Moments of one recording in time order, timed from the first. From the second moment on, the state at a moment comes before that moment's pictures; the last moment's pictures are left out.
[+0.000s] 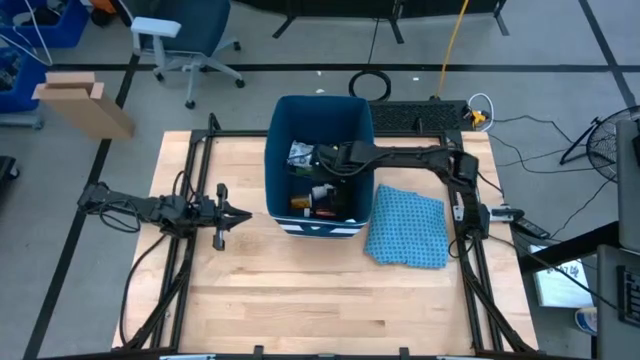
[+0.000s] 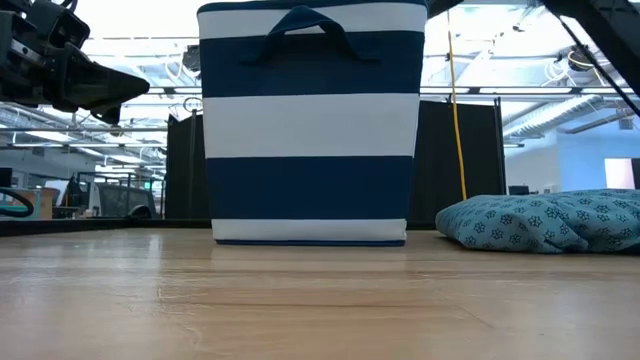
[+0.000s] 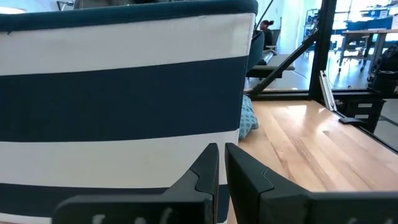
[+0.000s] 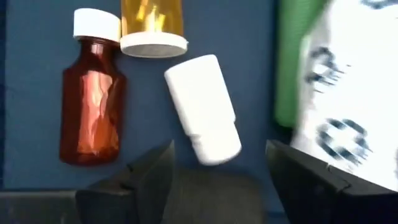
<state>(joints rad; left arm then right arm) -0.24 0.08 0.01 0.05 -0.26 0.02 -0.28 2.03 1.64 -0.82 0.03 -0.35</state>
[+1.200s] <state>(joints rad) -0.24 0.08 0.01 0.05 -0.27 0.05 0.03 0.70 0.67 -0.24 0.04 -0.08</state>
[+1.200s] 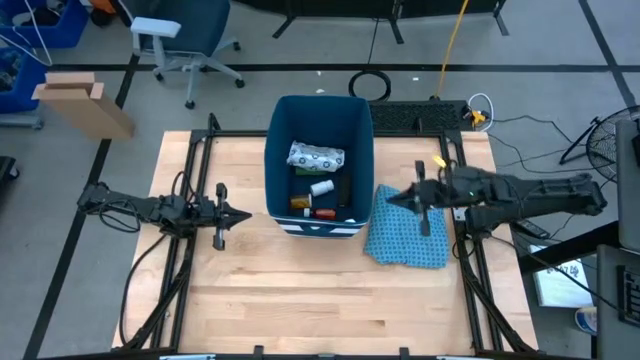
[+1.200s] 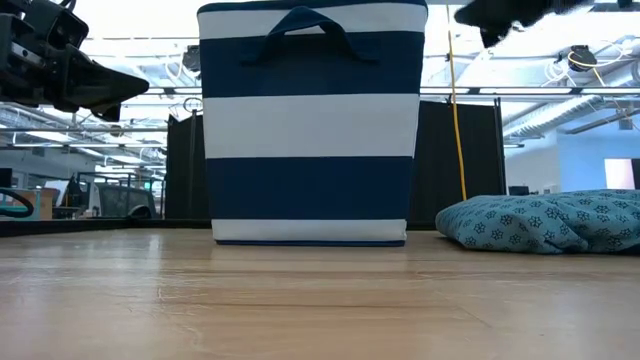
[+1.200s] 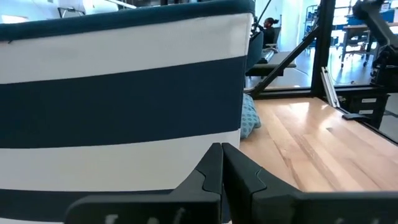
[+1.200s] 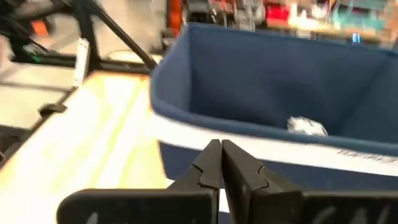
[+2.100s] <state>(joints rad) -0.24 0.08 0.01 0.05 -0.22 0.08 -0.03 0.12 0.04 0.16 -0.16 -0.04</state>
